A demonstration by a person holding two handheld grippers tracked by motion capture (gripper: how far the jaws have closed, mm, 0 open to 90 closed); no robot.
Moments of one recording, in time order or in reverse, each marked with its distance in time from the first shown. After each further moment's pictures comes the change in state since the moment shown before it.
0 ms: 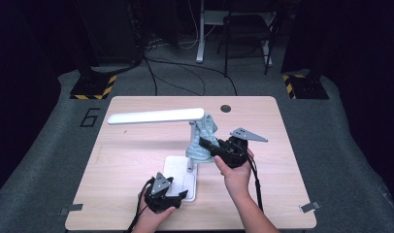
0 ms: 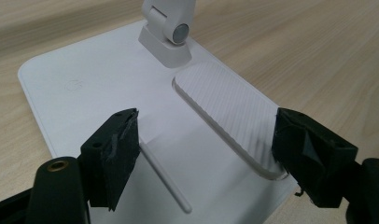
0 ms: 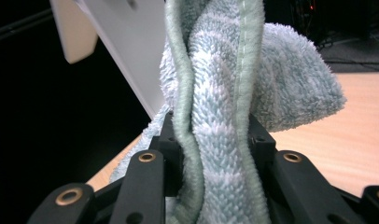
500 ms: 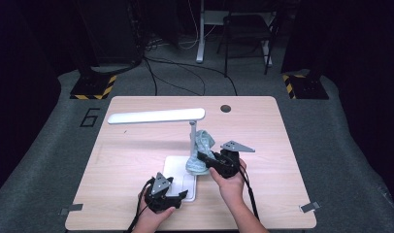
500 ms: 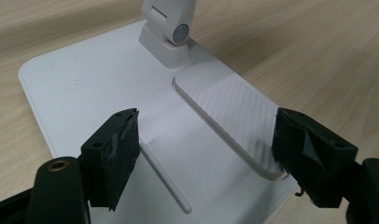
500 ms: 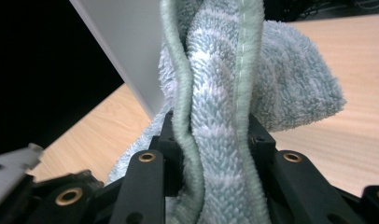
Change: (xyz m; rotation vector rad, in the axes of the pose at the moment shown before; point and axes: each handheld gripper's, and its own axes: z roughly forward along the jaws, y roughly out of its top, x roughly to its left) left arm 0.000 0.000 0.000 -0.001 -0.001 -0.002; right arm -0.019 -0.054 0.023 0.118 -0.079 -0.023
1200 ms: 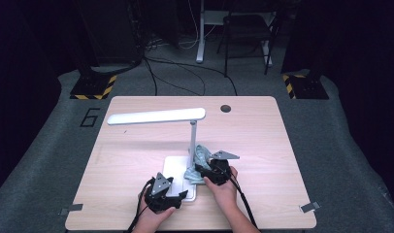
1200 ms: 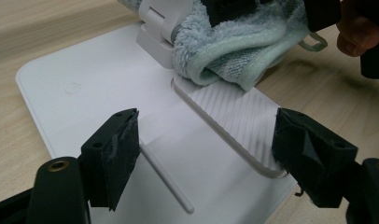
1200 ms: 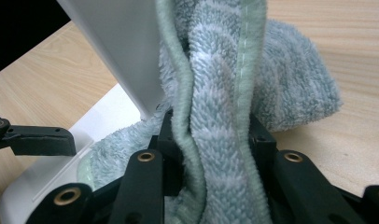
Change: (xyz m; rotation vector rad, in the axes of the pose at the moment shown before) left arm -0.001 0.000 0.001 -0.011 0.012 0.004; right arm -0.015 -0.048 0.041 0.163 -0.094 -0.036
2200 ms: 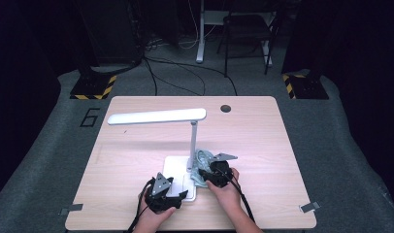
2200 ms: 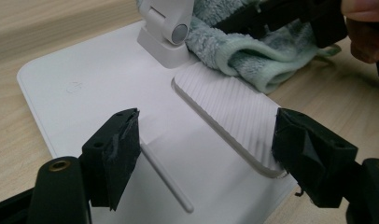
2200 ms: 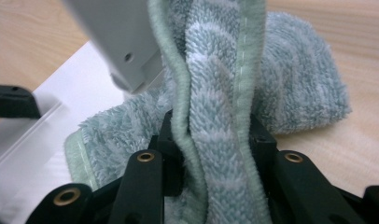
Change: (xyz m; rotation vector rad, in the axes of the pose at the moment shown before) left arm -0.001 0.000 0.000 -0.001 0.010 0.001; right arm -0.002 -0.008 -0.002 0.132 -0.059 -0.030
